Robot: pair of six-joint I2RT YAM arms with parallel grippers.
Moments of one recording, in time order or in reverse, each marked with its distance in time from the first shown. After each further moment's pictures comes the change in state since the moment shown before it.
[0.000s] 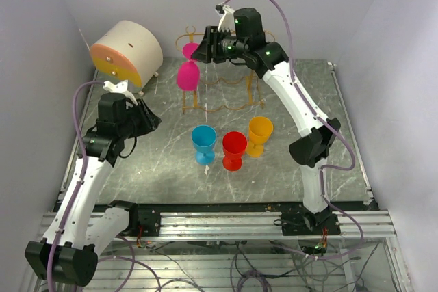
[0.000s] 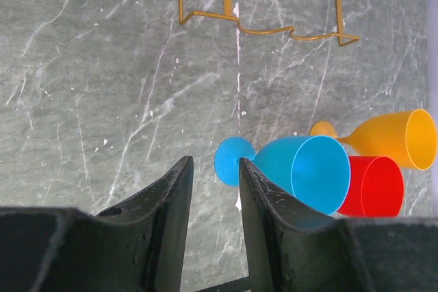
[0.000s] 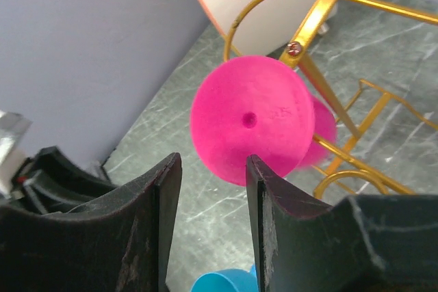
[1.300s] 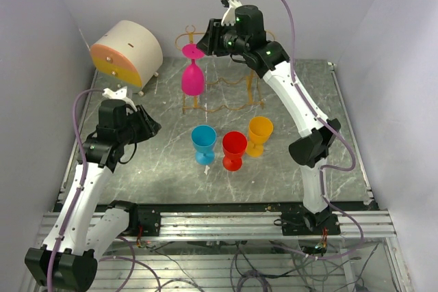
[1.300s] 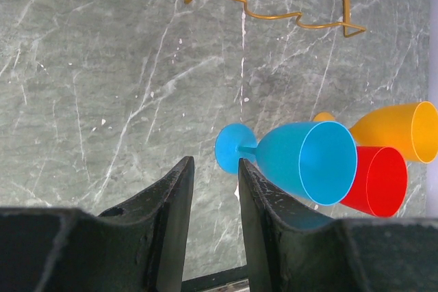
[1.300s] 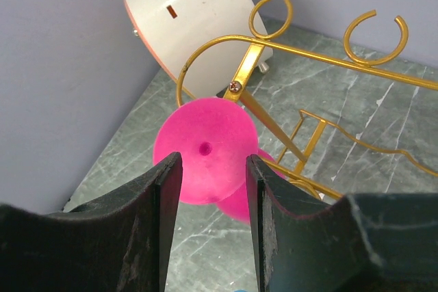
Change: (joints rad) left arm 0.000 -0.058 -0.053 -0.023 0.007 -0.041; right arm 0.010 -0.004 0.011 0.047 0.238 -0.047
